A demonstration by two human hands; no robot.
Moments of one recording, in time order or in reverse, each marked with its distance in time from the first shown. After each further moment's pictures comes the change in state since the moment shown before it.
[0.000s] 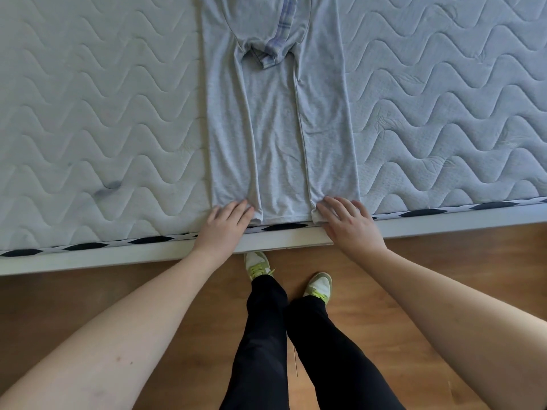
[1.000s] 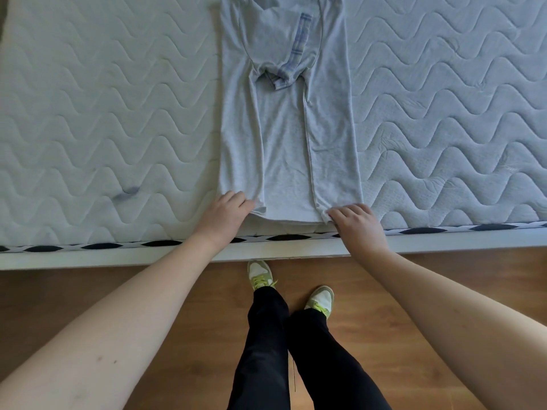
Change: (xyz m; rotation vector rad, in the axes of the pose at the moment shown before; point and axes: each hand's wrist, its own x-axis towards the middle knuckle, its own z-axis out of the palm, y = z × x) left_hand 0.024 -0.011 -0.069 -0.140 0.046 -0.027; right_hand 0.028 0.003 -0.043 0.067 0.103 -0.036
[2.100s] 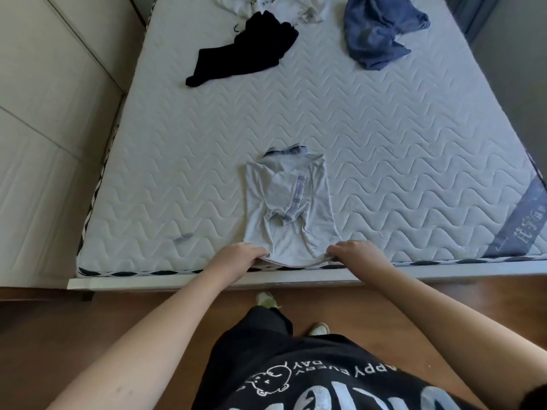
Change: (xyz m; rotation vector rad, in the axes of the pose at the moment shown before) left_hand -0.086 0.066 -0.189 -0.163 -0.185 -0.098; right_hand -0.014 -0.061 -0.253 -0.138 -0.462 -0.079
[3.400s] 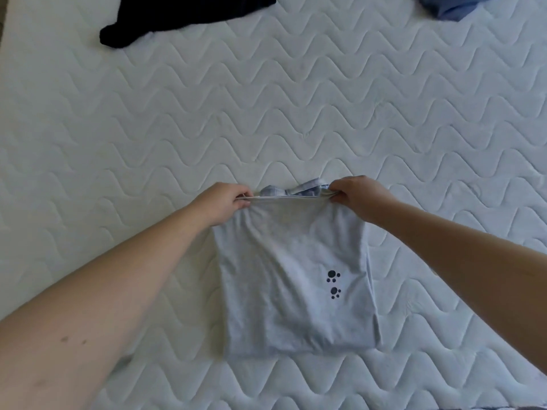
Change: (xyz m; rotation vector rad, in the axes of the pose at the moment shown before) left_hand 0.452 -0.243 -0.052 -0.304 -0.087 -0.134; right_hand 0.455 0.212 -0.014 0.321 -0.038 0.181
